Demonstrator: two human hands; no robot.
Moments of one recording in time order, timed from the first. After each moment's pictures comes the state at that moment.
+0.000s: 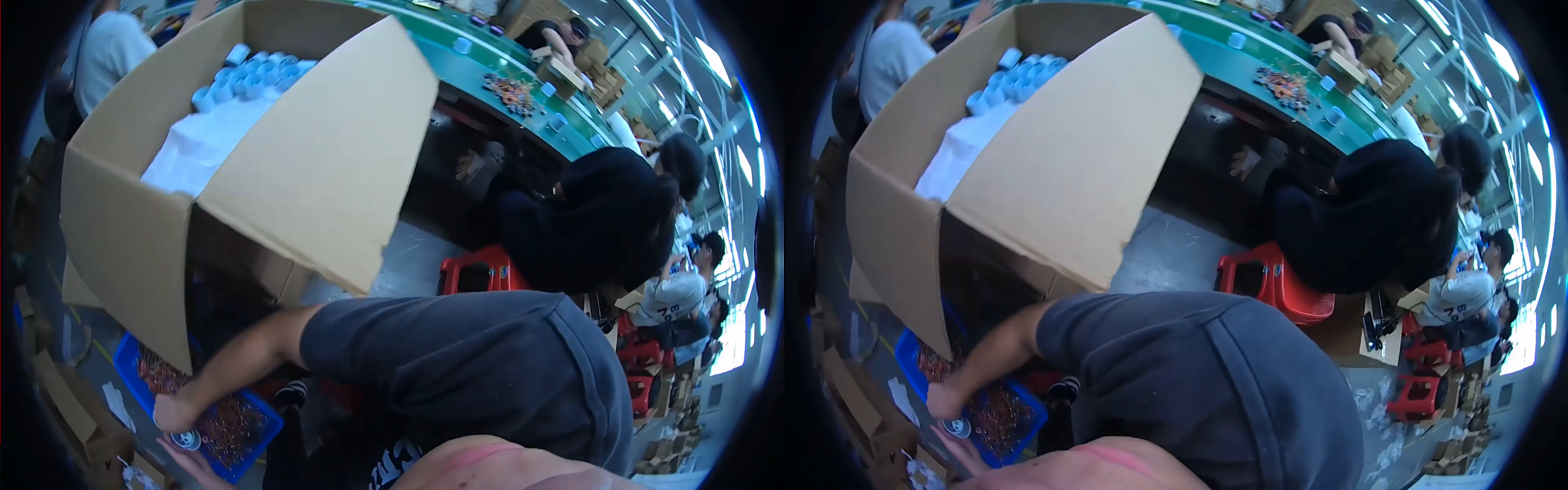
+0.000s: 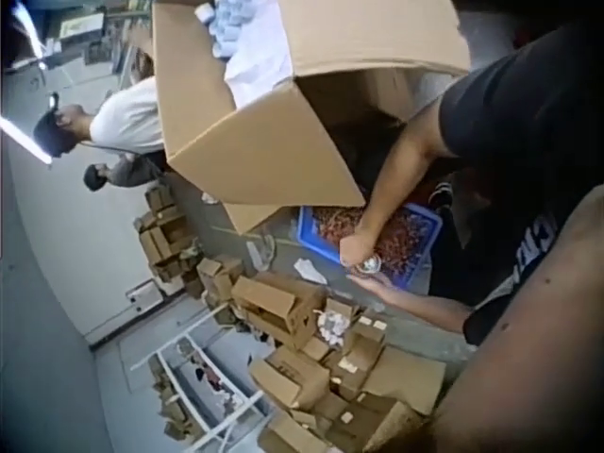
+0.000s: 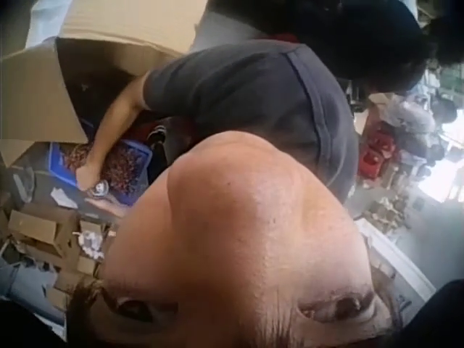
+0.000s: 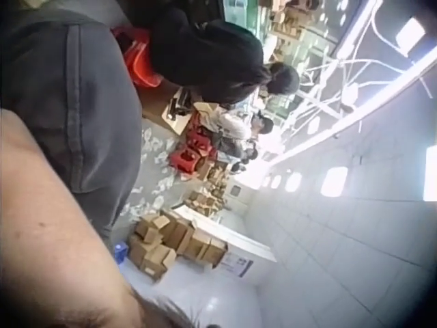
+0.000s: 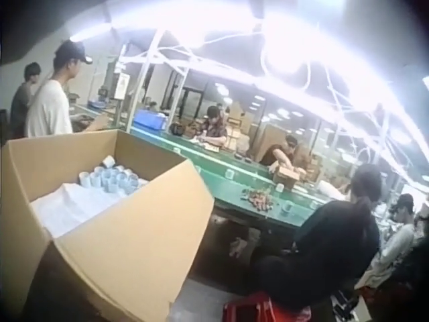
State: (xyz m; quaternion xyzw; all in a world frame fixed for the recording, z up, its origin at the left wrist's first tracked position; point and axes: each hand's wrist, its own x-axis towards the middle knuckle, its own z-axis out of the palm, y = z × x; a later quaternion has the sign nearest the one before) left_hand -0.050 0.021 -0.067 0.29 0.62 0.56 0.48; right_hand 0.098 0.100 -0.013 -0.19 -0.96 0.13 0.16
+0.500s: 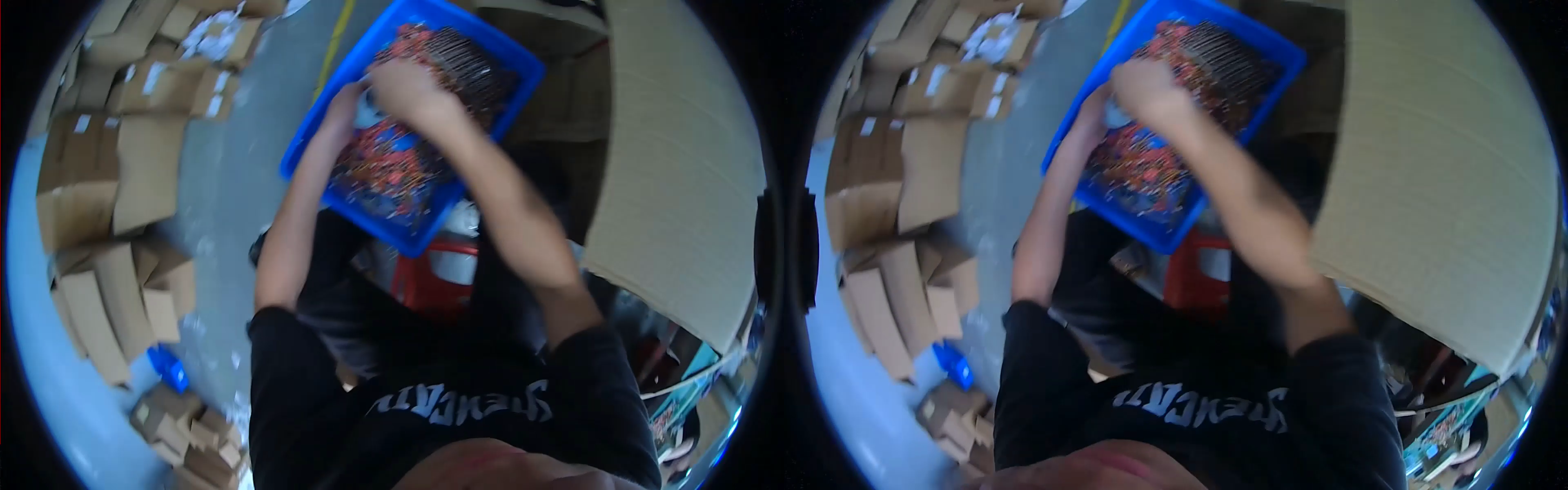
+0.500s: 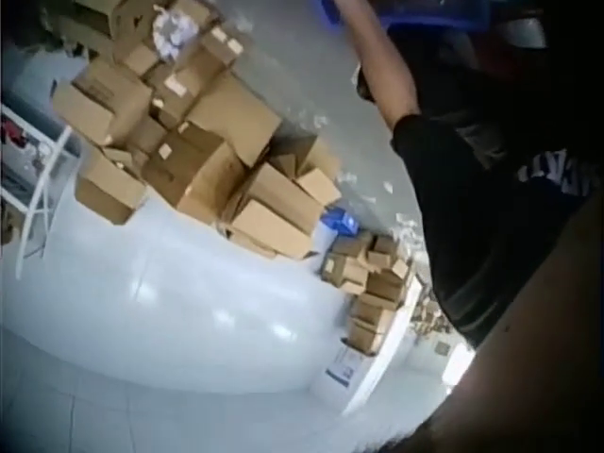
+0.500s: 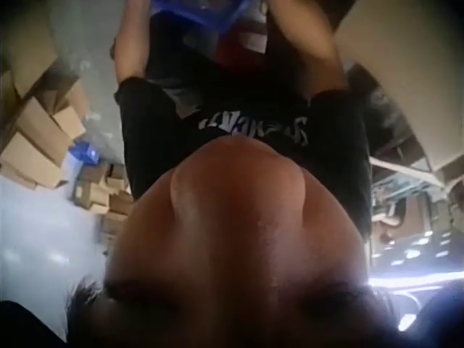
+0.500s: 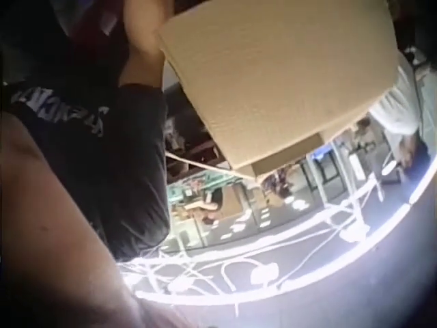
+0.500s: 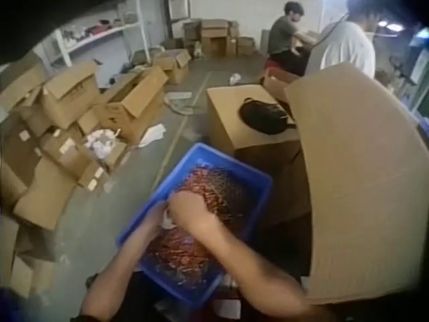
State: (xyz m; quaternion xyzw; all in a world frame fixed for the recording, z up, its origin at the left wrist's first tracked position) left_hand -0.021 0.056 -0.085 0.19 0.63 0.59 0.47; right_hand 0.068 0.149 -0.025 -0.22 -0.96 0.16 -0.04
